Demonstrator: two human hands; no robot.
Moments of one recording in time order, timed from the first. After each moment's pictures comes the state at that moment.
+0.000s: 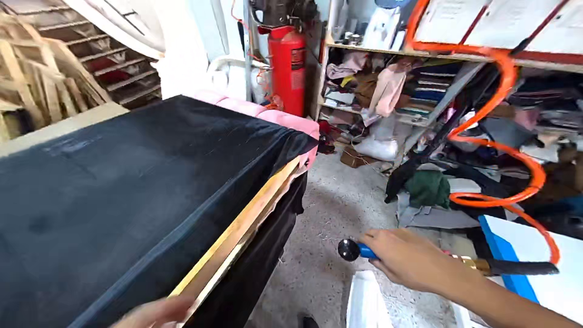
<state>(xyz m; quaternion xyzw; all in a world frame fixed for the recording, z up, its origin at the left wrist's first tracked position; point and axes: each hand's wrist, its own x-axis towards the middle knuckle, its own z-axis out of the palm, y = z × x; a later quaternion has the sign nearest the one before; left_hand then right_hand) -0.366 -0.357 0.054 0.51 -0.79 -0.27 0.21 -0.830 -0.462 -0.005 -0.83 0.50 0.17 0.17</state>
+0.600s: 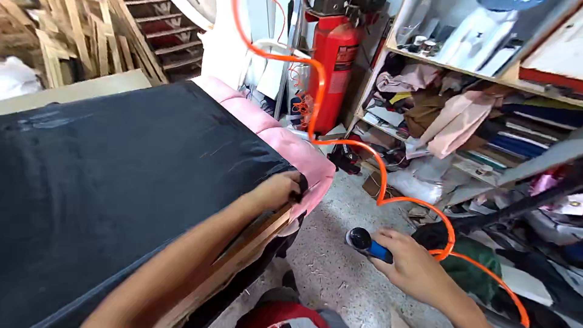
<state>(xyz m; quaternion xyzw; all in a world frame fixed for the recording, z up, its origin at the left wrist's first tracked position) -0.597 -0.904 -0.102 0.42 -0.88 -0.16 0.13 -0.967 -0.807 -0.072 -0.84 0.51 -0.02 0.20</state>
